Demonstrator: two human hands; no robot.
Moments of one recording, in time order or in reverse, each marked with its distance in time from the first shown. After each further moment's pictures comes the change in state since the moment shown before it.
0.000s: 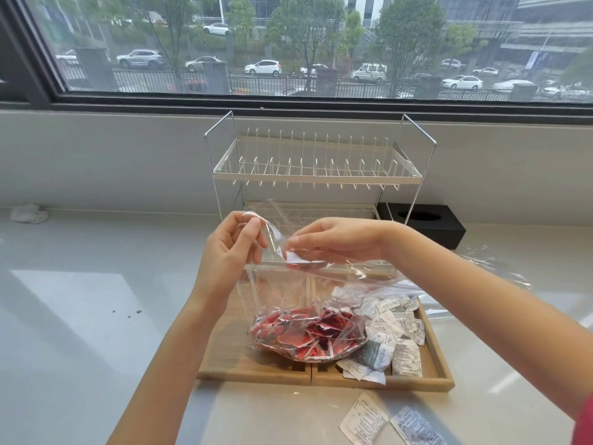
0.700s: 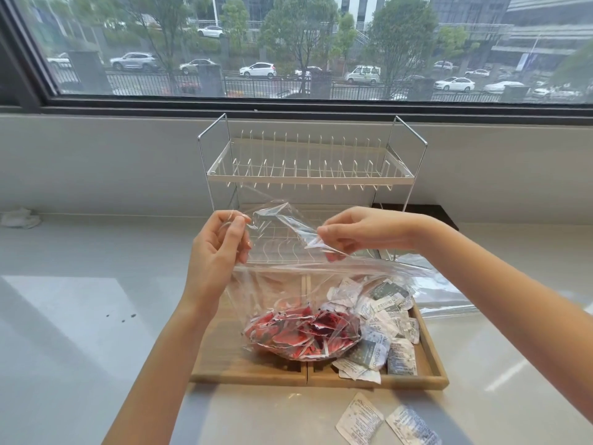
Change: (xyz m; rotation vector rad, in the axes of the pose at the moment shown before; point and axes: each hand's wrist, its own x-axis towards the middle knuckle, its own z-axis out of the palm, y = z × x) left_hand -0.001 0.003 -0.001 0.009 0.088 0.014; right_hand -0.039 0.002 -0.019 -0.182 0.182 0.008
